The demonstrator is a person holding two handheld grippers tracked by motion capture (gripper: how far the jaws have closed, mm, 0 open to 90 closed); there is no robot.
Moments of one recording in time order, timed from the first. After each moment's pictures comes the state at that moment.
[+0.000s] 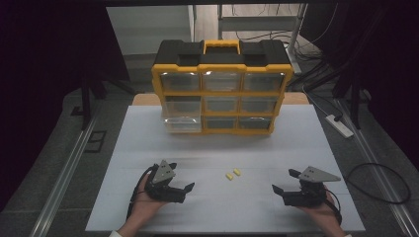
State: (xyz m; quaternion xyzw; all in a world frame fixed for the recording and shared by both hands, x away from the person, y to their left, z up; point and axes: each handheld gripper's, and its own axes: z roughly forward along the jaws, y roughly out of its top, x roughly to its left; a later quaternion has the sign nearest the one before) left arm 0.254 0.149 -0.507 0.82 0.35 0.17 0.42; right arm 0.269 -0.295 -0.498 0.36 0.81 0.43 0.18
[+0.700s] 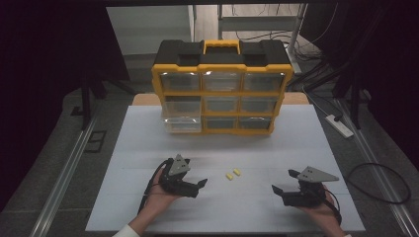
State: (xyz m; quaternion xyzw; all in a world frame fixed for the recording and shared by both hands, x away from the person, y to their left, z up) left arm 0.275 0.113 -0.501 0.83 0.33 0.15 0.41; right arm 0.269 -0.294 -0.500 0.35 0.81 0.42 0.18
